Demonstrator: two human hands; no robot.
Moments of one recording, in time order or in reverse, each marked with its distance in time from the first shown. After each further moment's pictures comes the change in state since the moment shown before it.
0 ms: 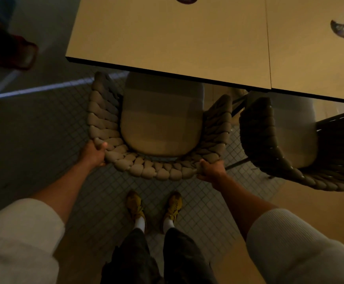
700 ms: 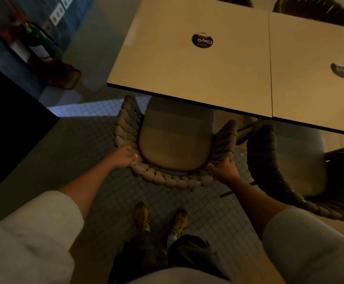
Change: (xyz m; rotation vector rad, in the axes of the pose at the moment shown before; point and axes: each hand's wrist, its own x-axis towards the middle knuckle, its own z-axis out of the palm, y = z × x) left_hand -0.136 0.095 -0.020 0.487 -0.172 0.215; right_hand -0.059 -0.070 -0.033 -0.930 0.089 -0.437
